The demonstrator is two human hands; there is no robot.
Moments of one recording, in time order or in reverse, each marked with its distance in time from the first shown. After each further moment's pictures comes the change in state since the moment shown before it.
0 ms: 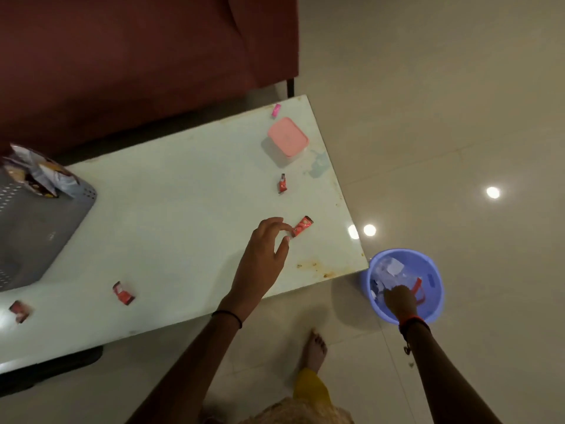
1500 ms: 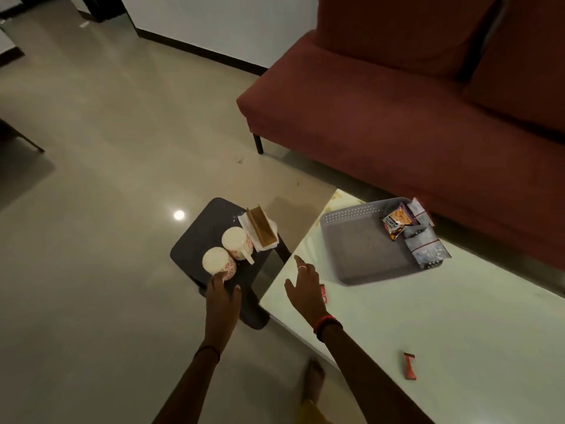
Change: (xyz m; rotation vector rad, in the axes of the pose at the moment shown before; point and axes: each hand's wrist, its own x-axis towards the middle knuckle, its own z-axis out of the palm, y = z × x) left_hand -0.394 -0.484 -0.492 -0.278 0.945 -1.063; right_hand -0.679 -0.385 0.524 -0.527 -0.444 -1.383
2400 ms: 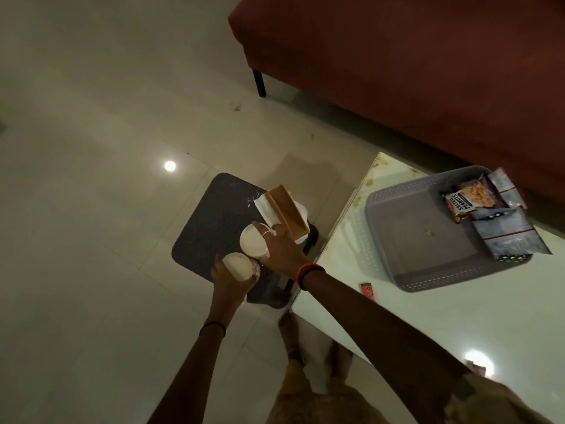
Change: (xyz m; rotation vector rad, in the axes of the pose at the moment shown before) left_hand 0.175 -0.075 0.036 0.132 -0.233 -0.223; right_hand 0.189 -0.067 0.120 -0.235 -0.384 -0.143
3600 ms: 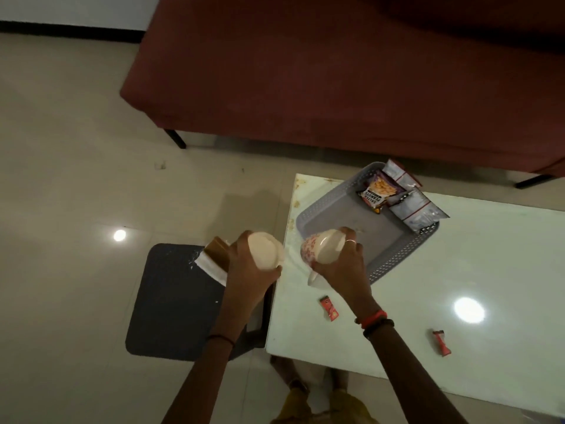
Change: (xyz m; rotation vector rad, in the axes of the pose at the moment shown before) left_hand -0.055 0.208 0.026 0.110 -0.276 0.609; right_hand -0.146 0.097 -0.126 0.599 0.756 0.623
